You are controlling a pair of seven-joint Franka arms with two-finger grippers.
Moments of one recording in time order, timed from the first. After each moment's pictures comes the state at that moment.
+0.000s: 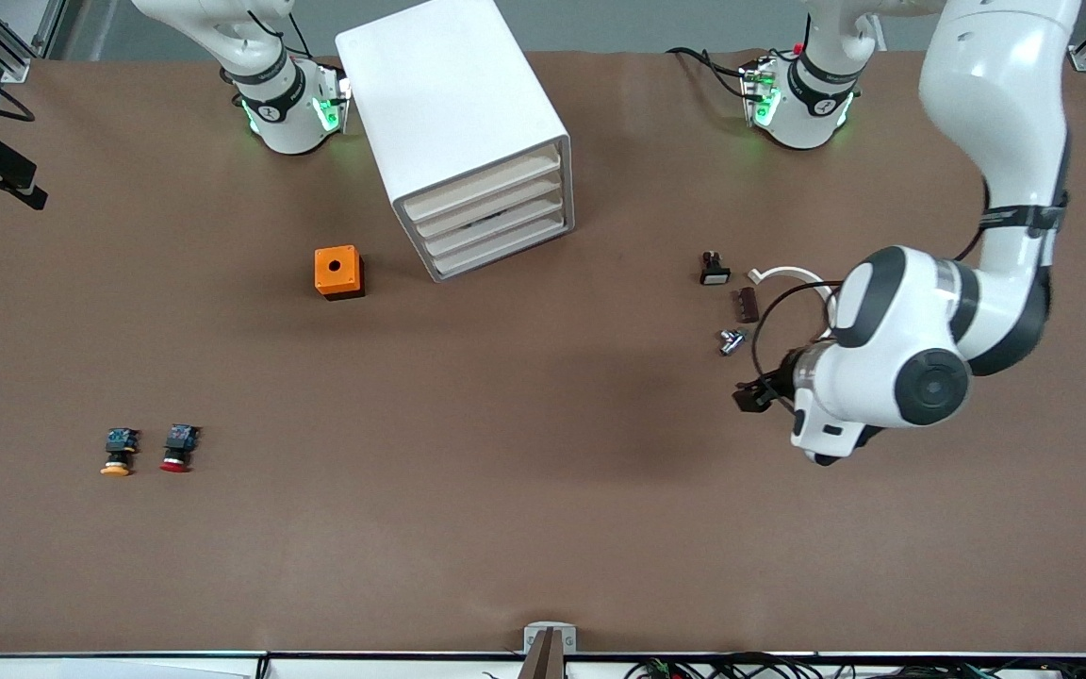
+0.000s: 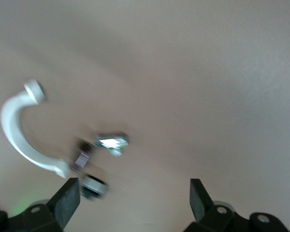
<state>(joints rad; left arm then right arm) -0.14 0.63 -0.23 -1.37 -0.07 1.72 -1.04 -0.01 -0.17 -0.09 -1.69 -0.03 1.52 -0.06</state>
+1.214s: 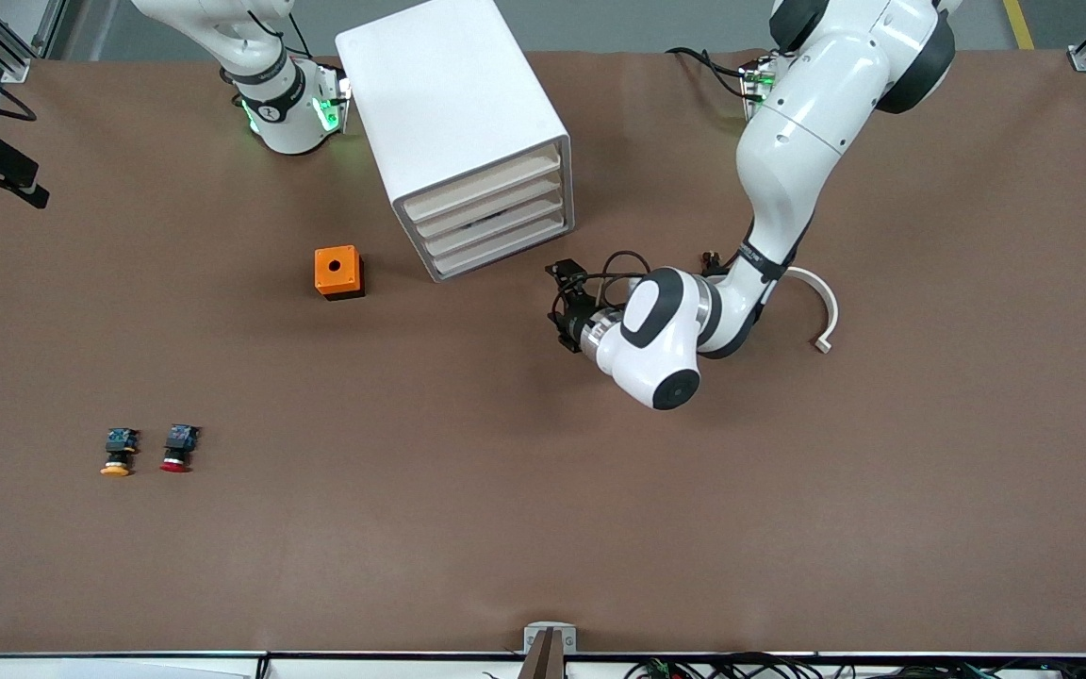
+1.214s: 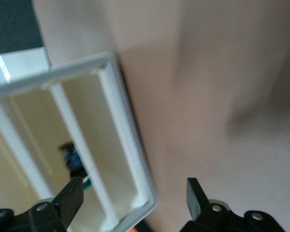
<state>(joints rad) -0.45 0.90 -0.23 -1.37 -0.78 1.79 -2.12 -0.01 -0.17 -0.09 -1.69 -0.03 1.51 -0.06</state>
